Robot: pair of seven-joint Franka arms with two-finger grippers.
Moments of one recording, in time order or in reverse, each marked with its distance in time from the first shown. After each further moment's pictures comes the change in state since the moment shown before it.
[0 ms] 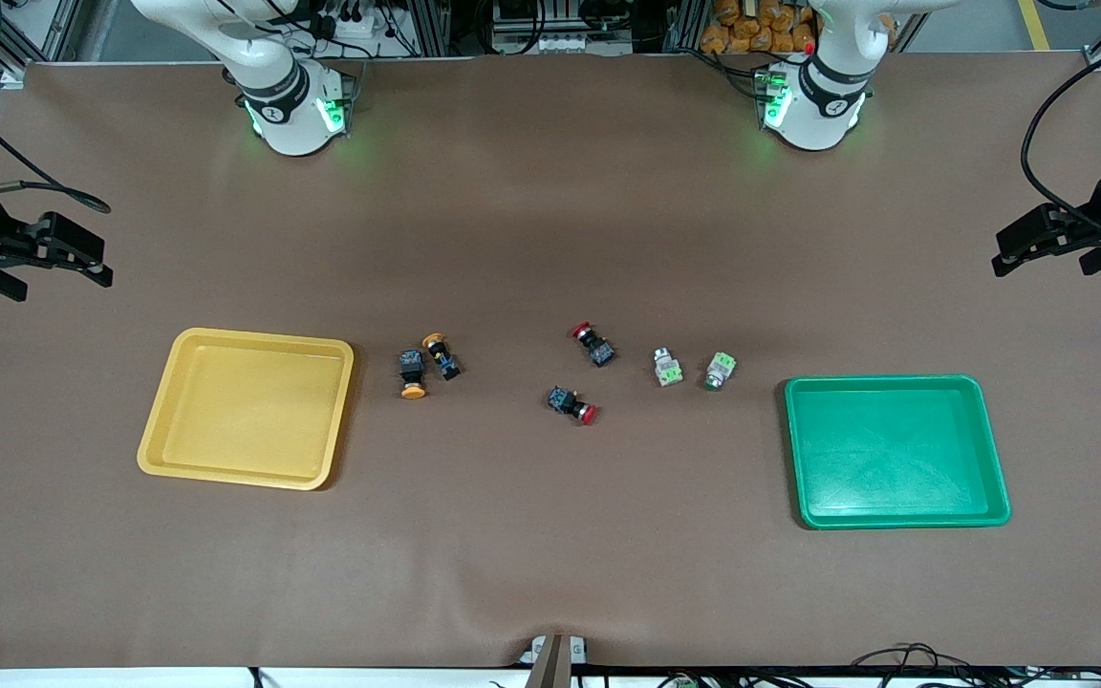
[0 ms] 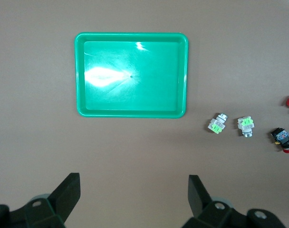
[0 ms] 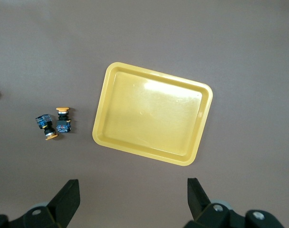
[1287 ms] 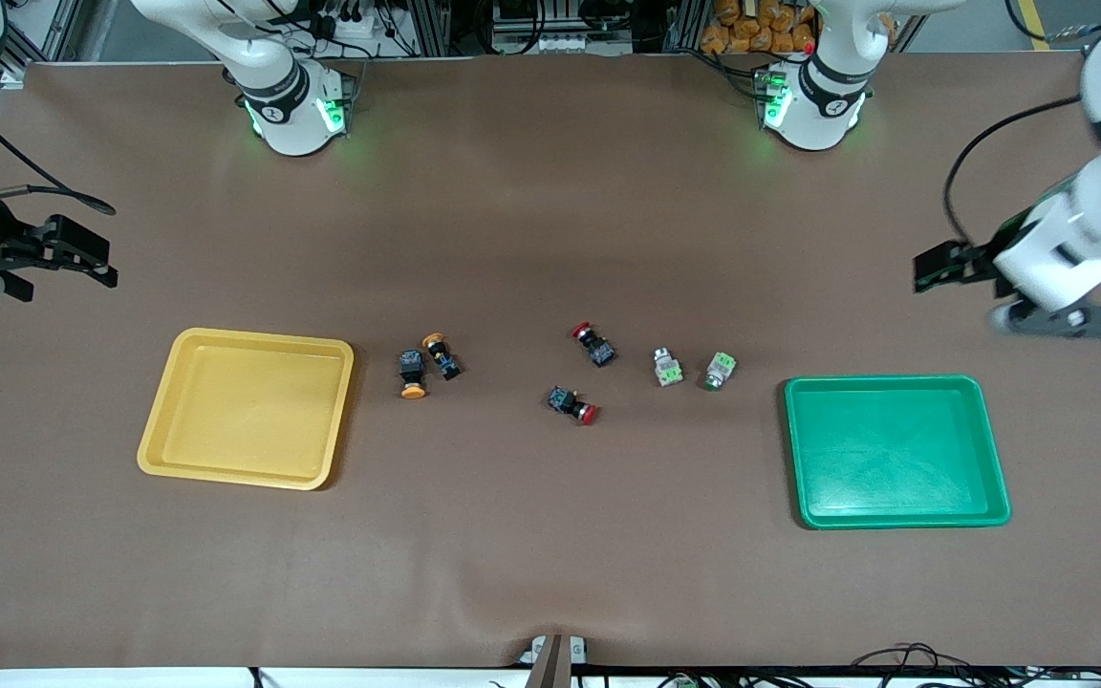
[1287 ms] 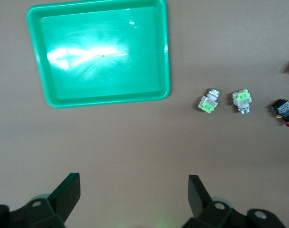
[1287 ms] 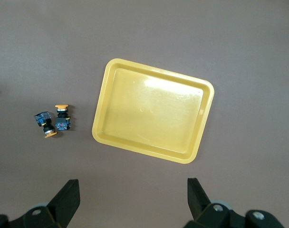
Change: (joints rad) left arm -0.088 0.130 -0.024 -0.006 0.000 -0.012 -0.003; right arm 0.000 0.000 -0.001 -0.015 0.000 0.002 0.000
